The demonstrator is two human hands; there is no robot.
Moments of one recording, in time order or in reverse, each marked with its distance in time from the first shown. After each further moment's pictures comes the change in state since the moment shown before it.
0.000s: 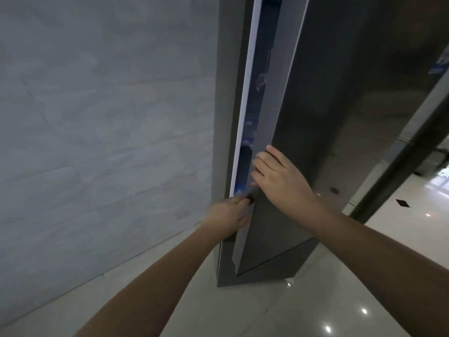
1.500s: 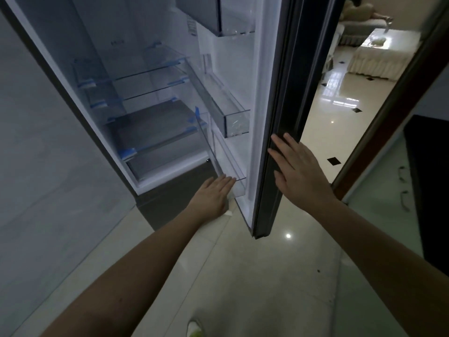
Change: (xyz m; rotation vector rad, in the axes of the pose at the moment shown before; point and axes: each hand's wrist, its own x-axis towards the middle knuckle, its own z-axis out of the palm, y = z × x) left_hand -0.011 0.306 0.127 0.169 -0.310 0.404; right_hand -0.447 0.056 -0.058 0.329 -0.137 0.681
